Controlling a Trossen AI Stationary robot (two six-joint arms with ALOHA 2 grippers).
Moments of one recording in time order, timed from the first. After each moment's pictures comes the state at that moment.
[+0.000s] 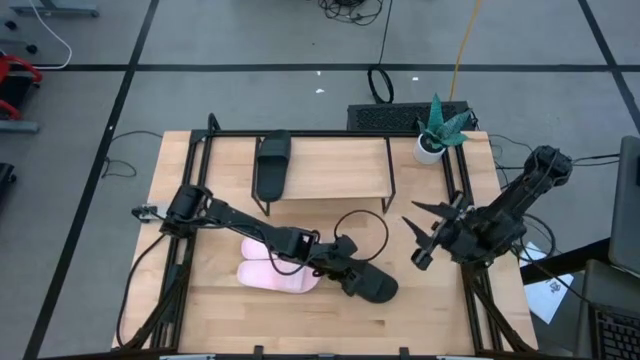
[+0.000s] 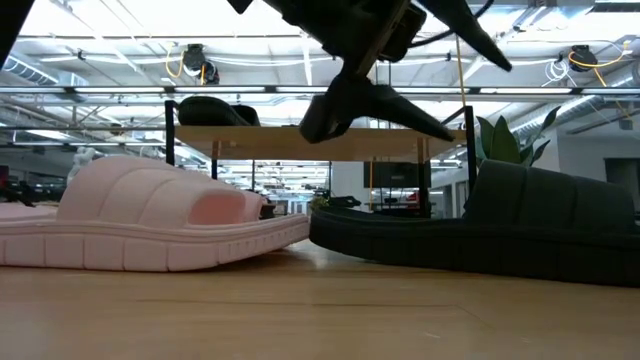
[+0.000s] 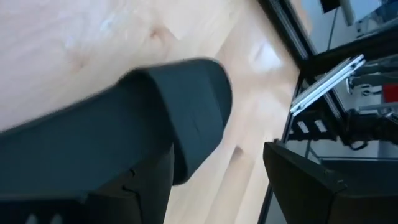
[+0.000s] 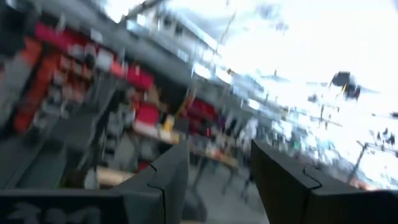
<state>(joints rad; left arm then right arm) -0.28 2.06 1.51 -0.12 0.02 -1.05 0.81 1.13 0.62 1.38 1.10 -1.26</state>
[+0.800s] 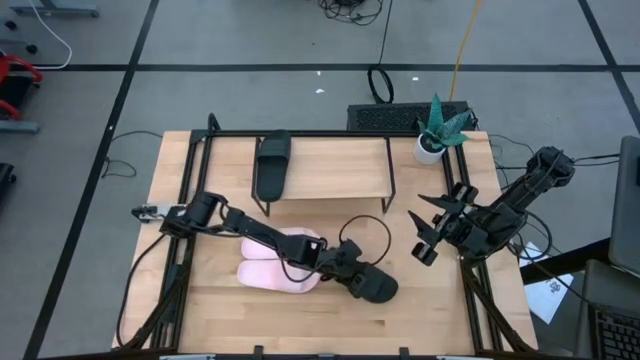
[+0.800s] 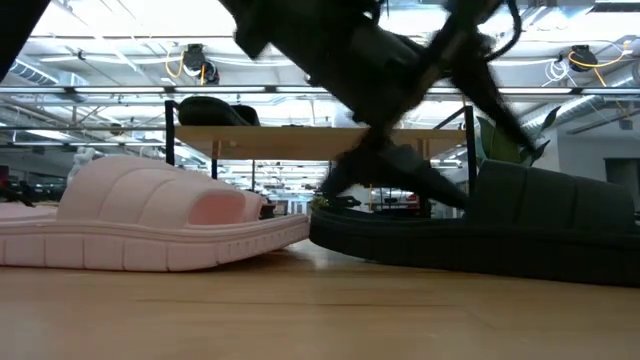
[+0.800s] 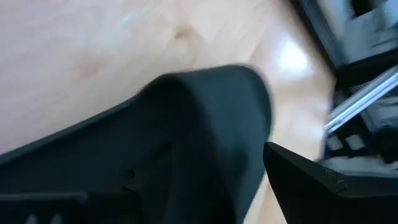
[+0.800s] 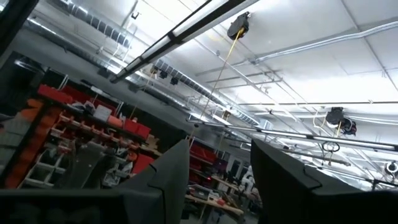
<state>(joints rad) -0.28 2.20 1.53 0.00 -0.04 -1.05 0.74 1.11 0.62 1.44 0.89 -1.23</state>
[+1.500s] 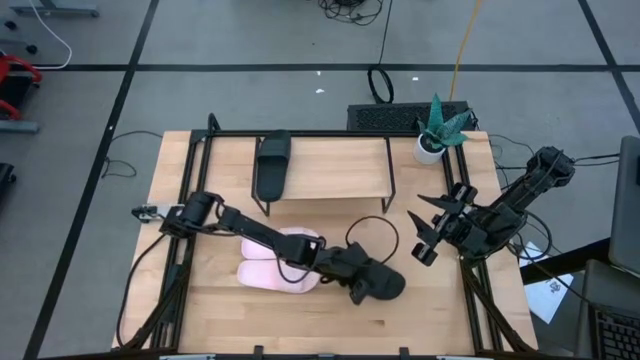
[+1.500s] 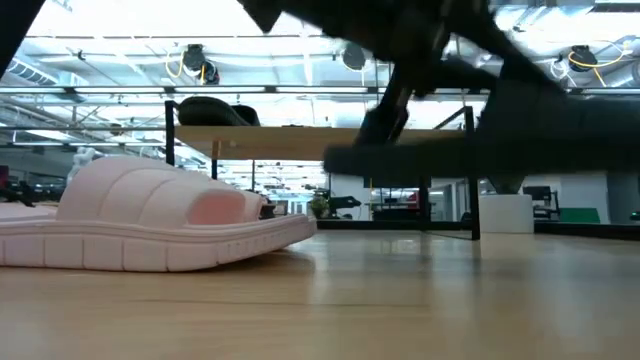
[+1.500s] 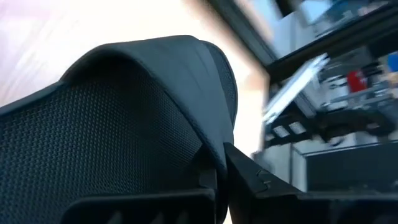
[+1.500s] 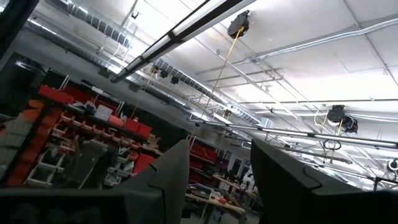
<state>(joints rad) -0.29 2.15 1.56 0.08 0.03 -0.94 0.74 1.11 0.62 1.43 0.89 -1.22</state>
